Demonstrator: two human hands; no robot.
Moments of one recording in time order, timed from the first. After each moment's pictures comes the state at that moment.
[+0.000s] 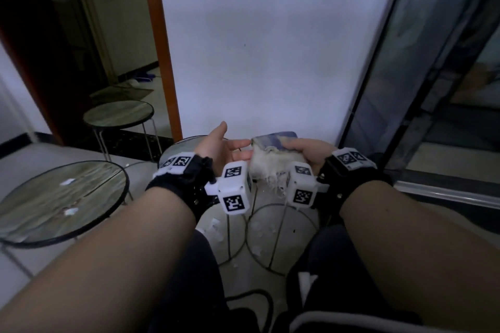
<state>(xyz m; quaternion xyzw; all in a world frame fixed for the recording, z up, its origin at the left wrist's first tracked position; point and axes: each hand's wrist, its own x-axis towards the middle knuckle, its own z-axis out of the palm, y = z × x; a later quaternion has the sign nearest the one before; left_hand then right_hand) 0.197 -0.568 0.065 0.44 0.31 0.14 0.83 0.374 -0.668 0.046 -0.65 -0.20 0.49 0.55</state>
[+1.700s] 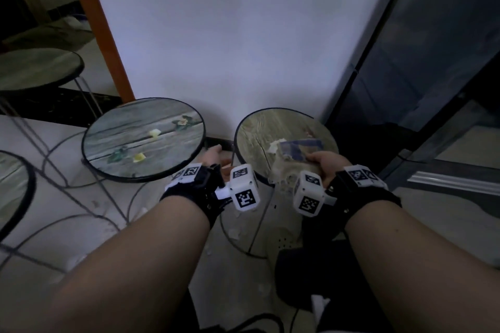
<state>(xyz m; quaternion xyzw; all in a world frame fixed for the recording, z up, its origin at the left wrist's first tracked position) 0.347 -0.496 -0.084 0.36 0.51 0.11 0.77 0.514 -0.643 -0.087 -0.75 0.02 0.39 0.53</state>
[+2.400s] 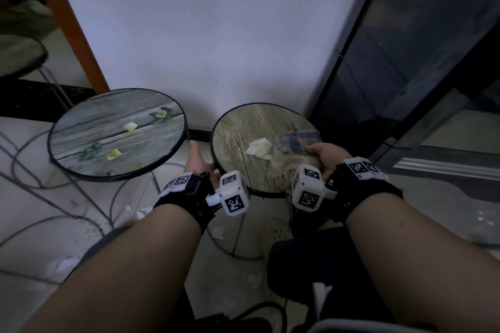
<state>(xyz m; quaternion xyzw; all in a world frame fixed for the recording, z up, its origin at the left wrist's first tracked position) 0.344 -0.503 -0.121 0.19 0.42 0.05 0.89 0.519 -0.660 -0.081 -0.76 0.08 0.38 0.52</state>
